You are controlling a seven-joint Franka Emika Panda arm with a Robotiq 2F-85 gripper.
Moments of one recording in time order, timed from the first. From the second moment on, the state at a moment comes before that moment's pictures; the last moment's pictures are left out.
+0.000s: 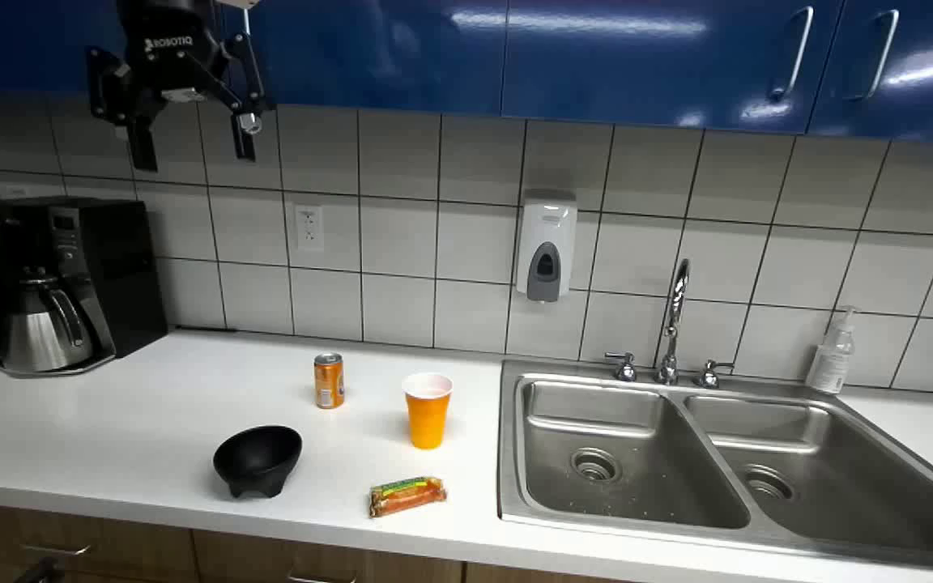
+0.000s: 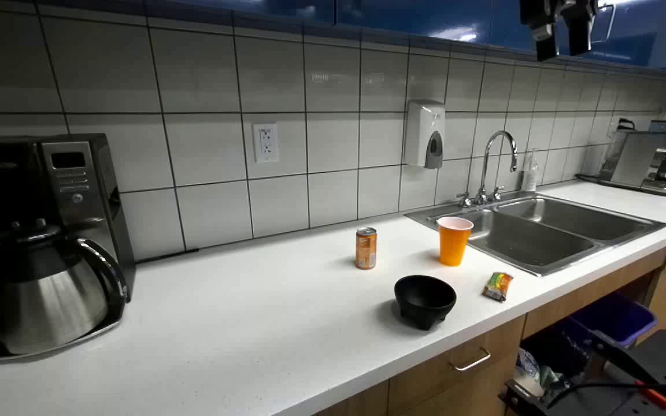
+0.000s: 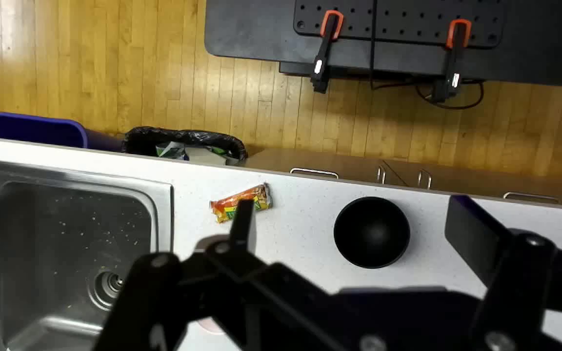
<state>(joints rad) -0.02 -0.62 -0.03 -2.33 -0.21 1.55 -0.19</state>
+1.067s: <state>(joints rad) 0.04 -0.60 -0.02 -2.48 -0.24 1.65 -0.19</state>
